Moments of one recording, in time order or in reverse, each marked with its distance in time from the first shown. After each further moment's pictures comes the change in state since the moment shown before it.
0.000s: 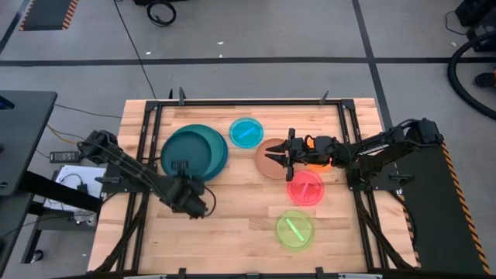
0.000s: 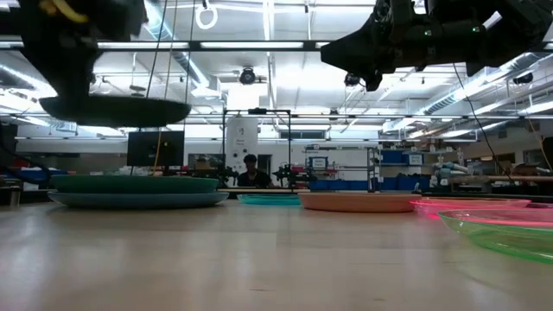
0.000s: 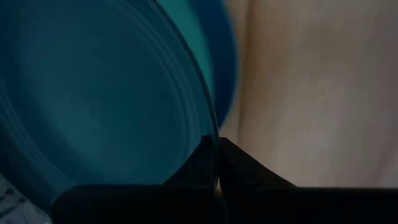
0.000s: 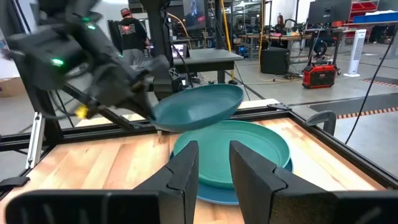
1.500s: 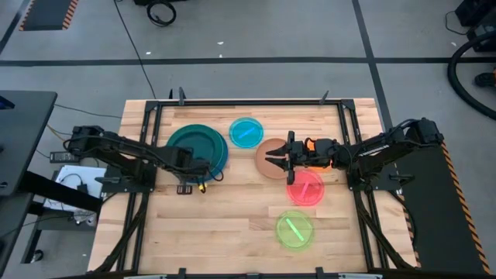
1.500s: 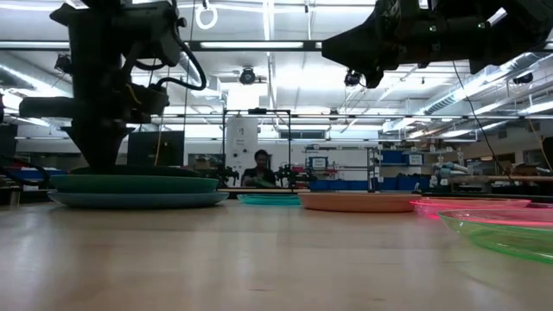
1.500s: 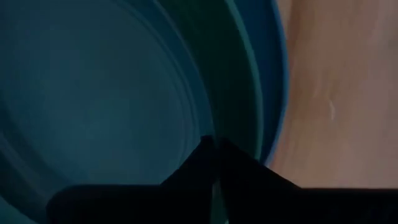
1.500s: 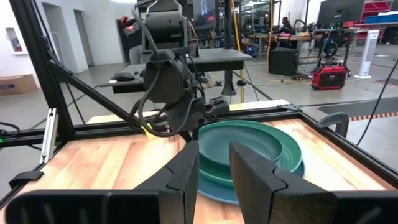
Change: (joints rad) left arm 0.429 -0.170 -0.399 0.531 0.195 0.463; right arm 0.036 0.000 0.000 0.001 0.003 -0.006
